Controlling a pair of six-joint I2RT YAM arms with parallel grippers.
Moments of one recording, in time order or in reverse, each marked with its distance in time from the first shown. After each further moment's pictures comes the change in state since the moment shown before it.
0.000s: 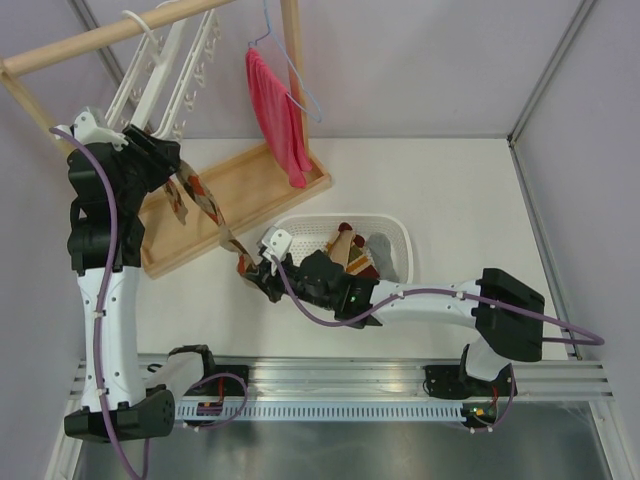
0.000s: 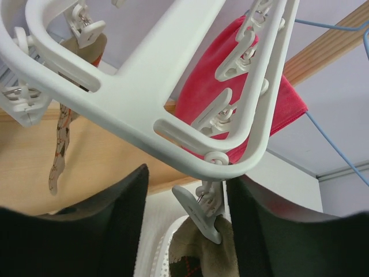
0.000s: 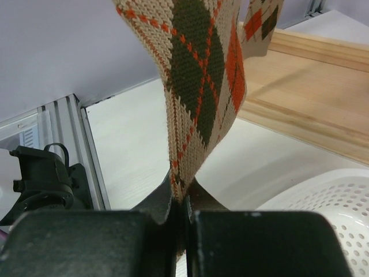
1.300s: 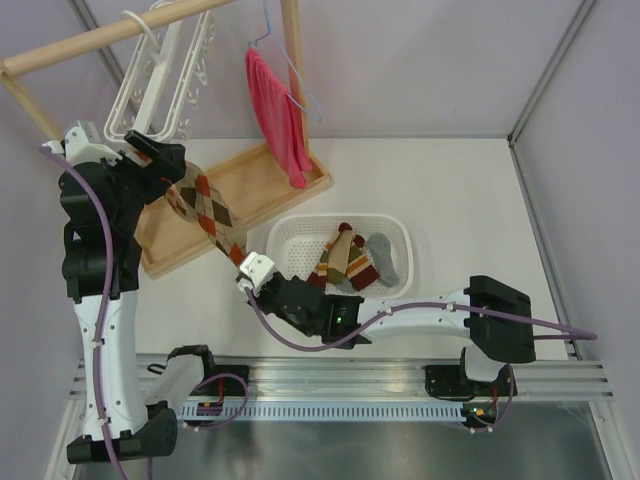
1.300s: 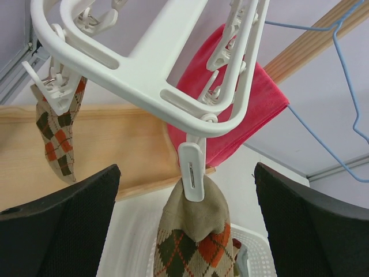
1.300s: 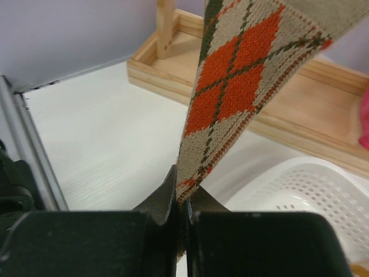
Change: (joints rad) left arm 0.000 -0.102 -0.040 -0.005 0.009 -0.012; right arm 0.142 0.059 0.088 -0.089 0.314 -0.175
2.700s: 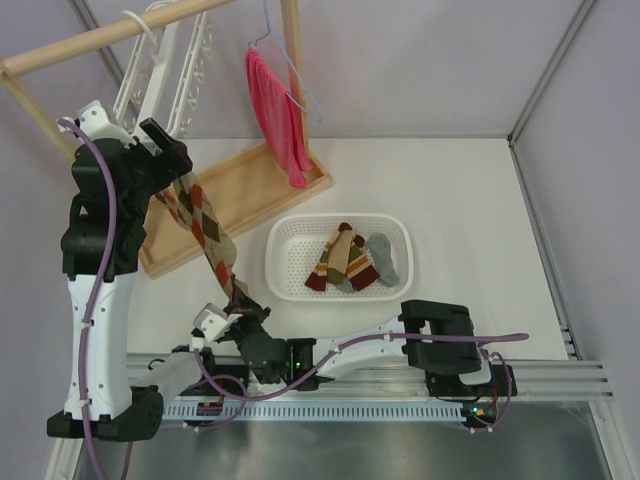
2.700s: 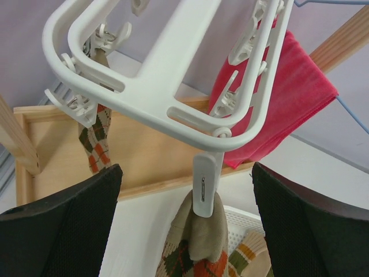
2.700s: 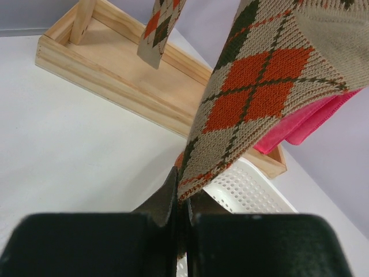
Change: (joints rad) left arm -0.163 0.113 0.185 -0.182 -0.264 0.130; right arm 0.208 0.307 0.179 0.277 0.567 -0.546
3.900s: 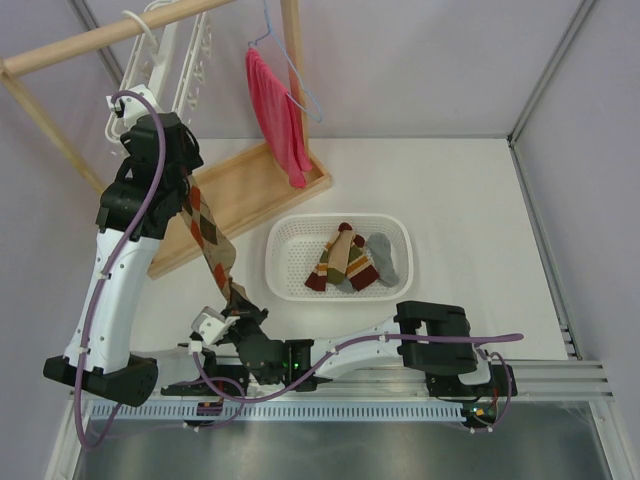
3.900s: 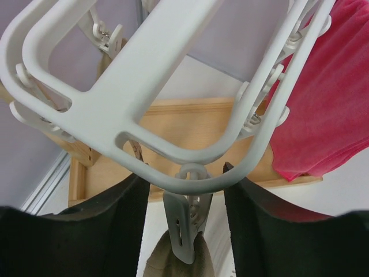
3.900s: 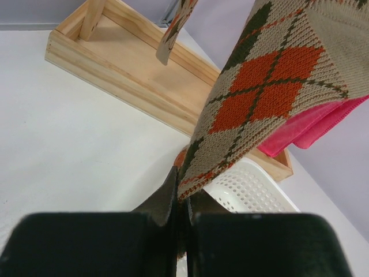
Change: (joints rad) left arm -0.229 0.194 0.108 -0.079 -0.434 0.046; right arm 0.000 0.023 0.006 -0.004 -0.031 0.001
